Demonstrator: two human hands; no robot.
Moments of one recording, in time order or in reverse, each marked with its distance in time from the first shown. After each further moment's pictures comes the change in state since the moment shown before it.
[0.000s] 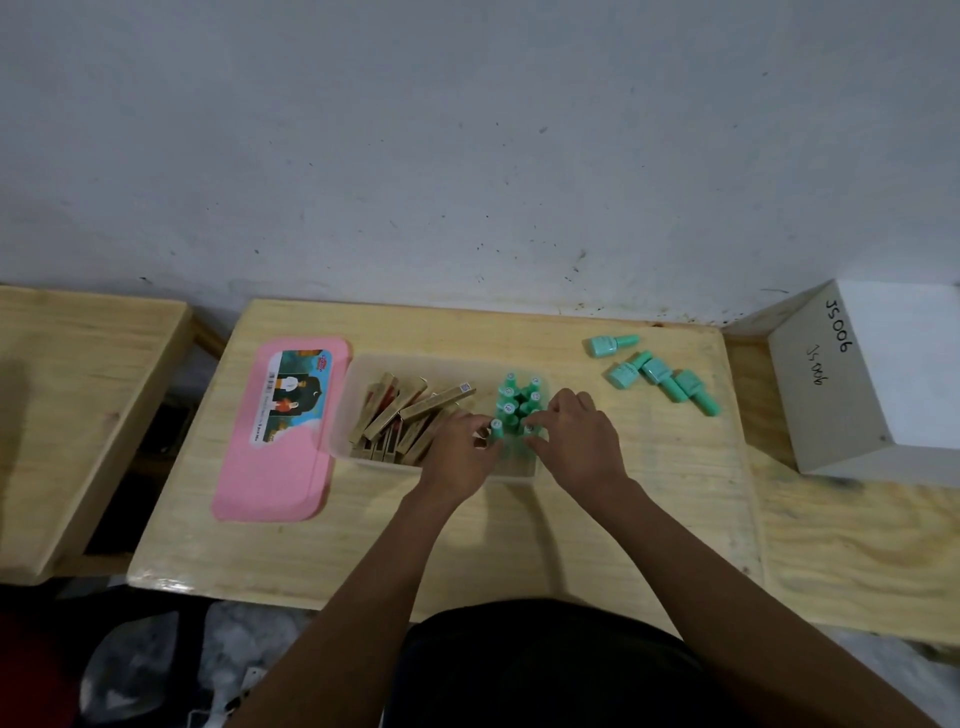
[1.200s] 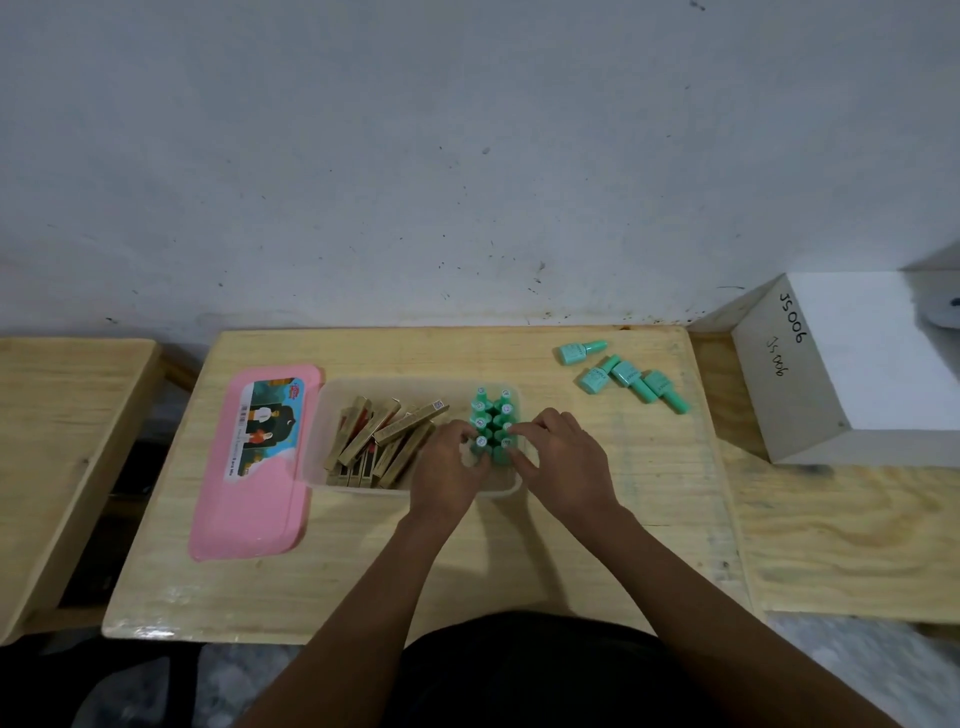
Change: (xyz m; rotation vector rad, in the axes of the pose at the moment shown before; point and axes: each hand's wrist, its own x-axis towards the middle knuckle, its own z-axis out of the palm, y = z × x) left_hand 0.000 0.008 0.020 0.110 0.153 0.012; right_hand -0.020 0.017 0.006 0.181 0.206 -0.007
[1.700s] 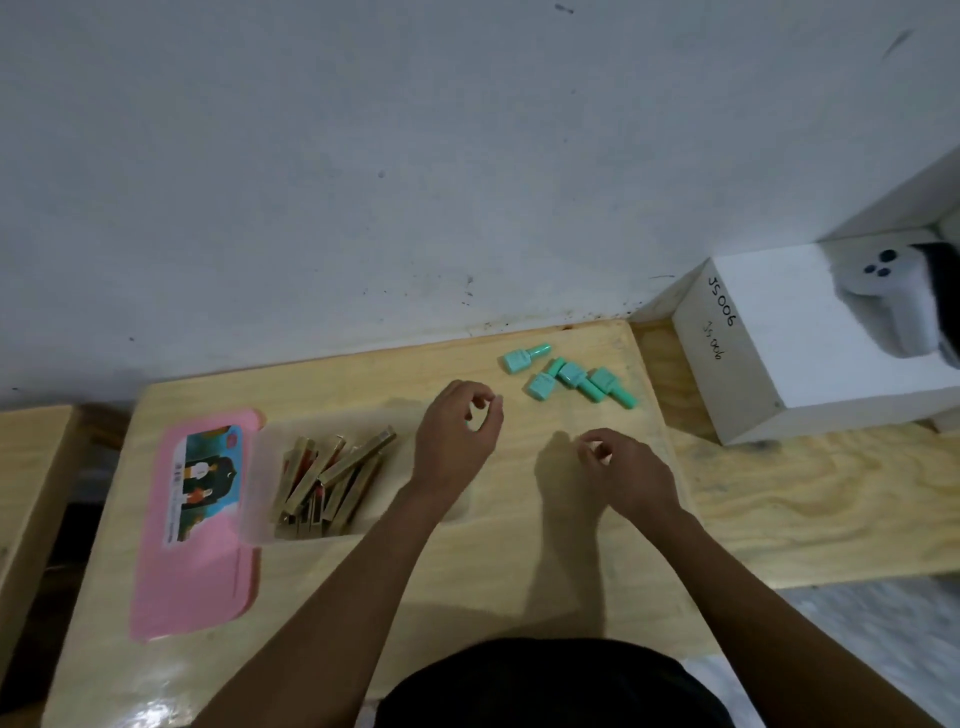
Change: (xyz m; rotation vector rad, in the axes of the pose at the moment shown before) left_hand 0.044 0.089 0.018 -0.076 0.052 0.352; right_hand -0.018 0.120 -0.033 0.186 -0.159 0.568
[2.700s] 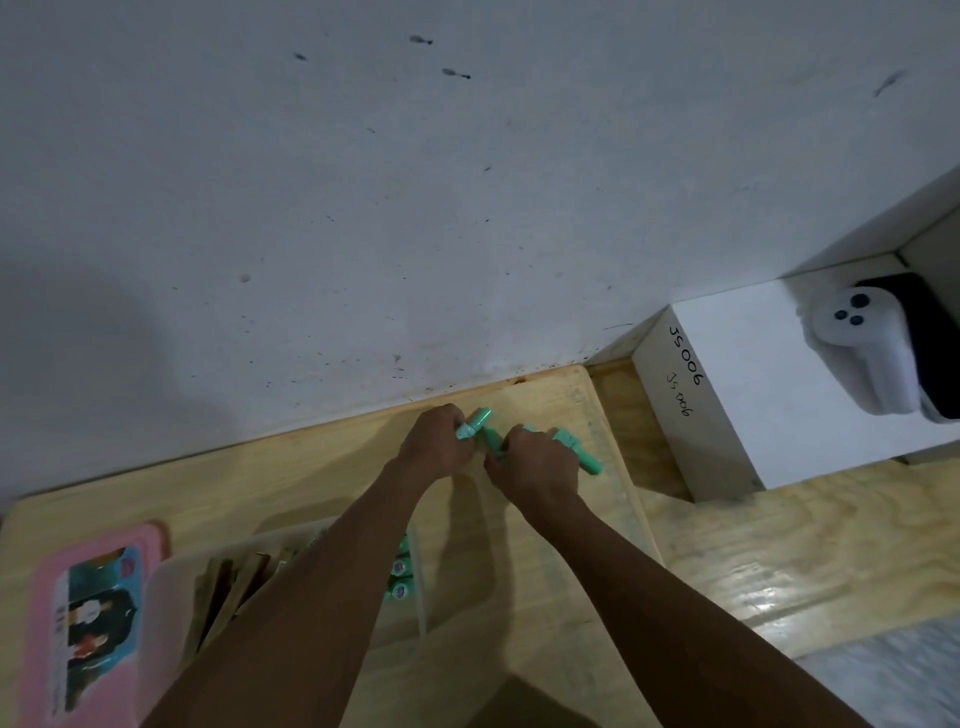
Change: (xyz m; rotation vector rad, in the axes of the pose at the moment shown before) left_hand 0.127 -0.032 0.086 0.229 -0.611 -0.303; right_hand 0.104 -0.070 0.013 -0.288 0.075 0.031
